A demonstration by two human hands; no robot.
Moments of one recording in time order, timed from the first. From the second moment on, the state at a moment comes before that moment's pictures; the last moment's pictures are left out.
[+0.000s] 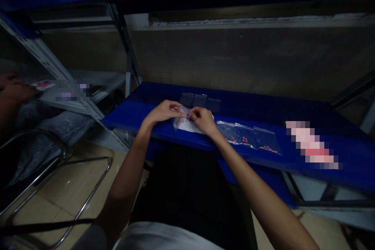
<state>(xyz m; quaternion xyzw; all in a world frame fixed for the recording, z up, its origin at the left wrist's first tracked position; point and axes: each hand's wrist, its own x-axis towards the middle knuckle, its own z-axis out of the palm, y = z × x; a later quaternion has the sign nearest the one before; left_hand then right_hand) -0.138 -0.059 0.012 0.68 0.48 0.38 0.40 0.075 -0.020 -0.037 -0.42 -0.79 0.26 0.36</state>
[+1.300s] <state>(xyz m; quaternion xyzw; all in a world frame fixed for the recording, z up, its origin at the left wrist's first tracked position) -0.125 -0.066 0.018 0.74 0.41 0.33 0.41 0.073 -0.044 0.010 -0.38 -0.77 0.33 0.40</state>
